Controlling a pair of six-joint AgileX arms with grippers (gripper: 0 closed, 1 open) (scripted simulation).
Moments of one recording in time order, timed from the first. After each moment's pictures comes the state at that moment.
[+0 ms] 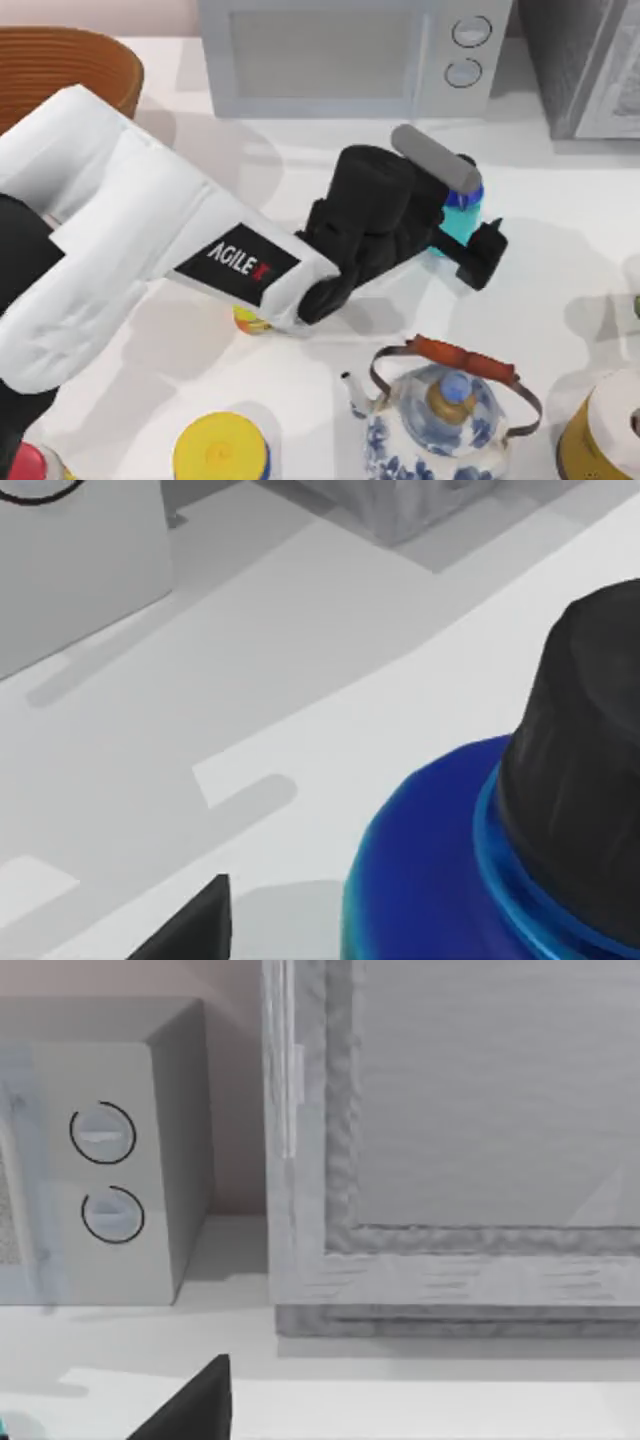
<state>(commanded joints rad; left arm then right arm) -0.78 2.26 1.19 0.68 0.05 0.03 0.00 0.00 0.00 0.00 0.00 0.00</state>
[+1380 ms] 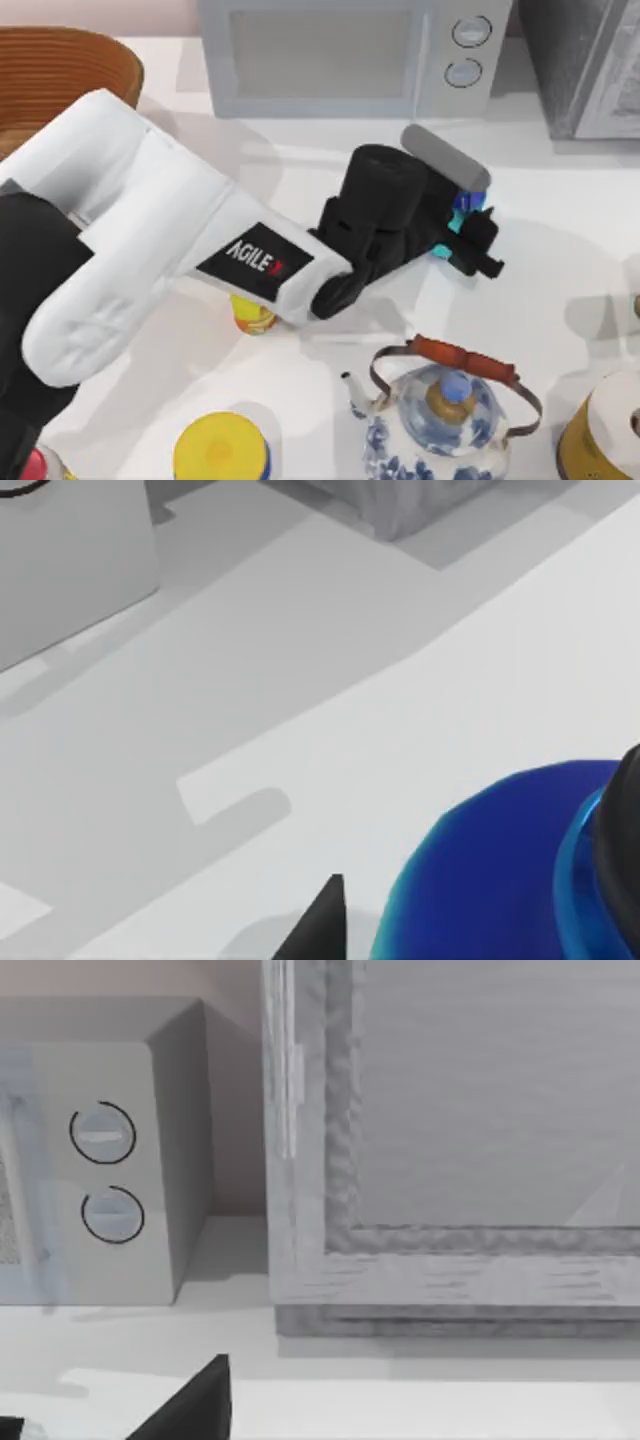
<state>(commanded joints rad) -0.78 2.32 1.25 0.67 0.05 0.03 0.00 0.00 0.00 0.00 0.00 0.00</state>
